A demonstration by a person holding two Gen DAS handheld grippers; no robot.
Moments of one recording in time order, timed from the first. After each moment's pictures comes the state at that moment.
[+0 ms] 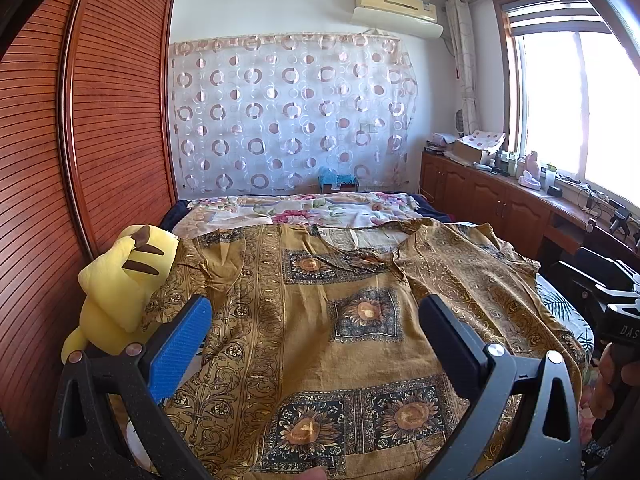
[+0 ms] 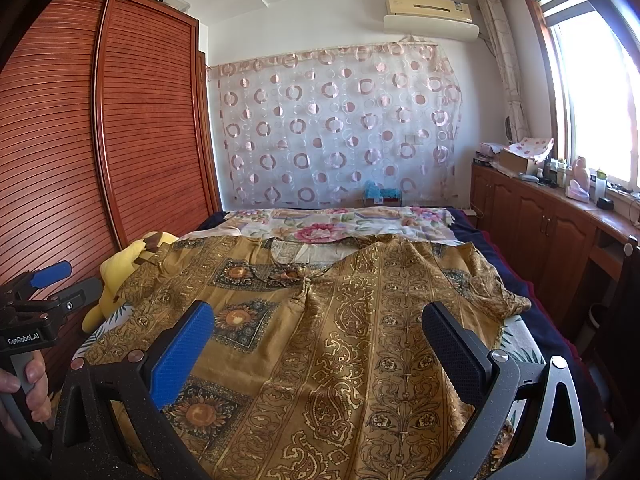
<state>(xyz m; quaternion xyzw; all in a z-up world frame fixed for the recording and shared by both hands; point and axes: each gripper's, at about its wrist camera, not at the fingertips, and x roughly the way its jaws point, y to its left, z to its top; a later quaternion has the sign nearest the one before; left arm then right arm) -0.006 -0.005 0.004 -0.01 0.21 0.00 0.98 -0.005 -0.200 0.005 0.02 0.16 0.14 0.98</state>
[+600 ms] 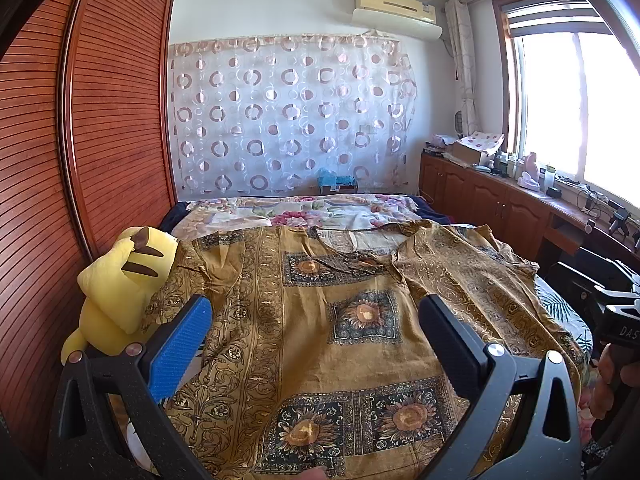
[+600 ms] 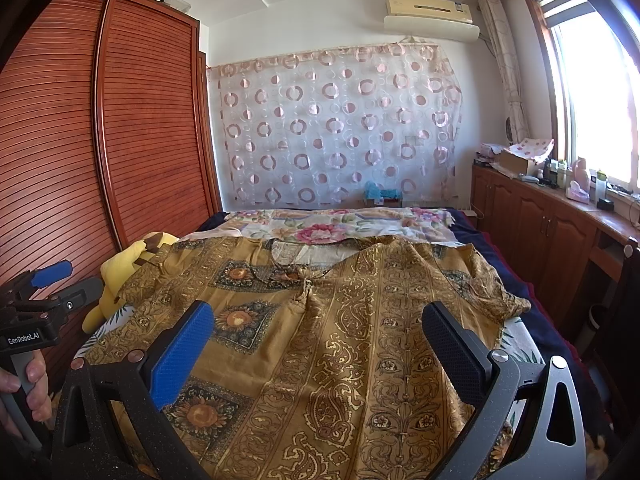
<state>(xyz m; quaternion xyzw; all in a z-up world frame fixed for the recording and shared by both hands) -0.010 -0.005 0.014 -0.01 0.21 0.00 0.98 -0.005 -0.200 0.005 0.02 0.16 0.14 0.98</state>
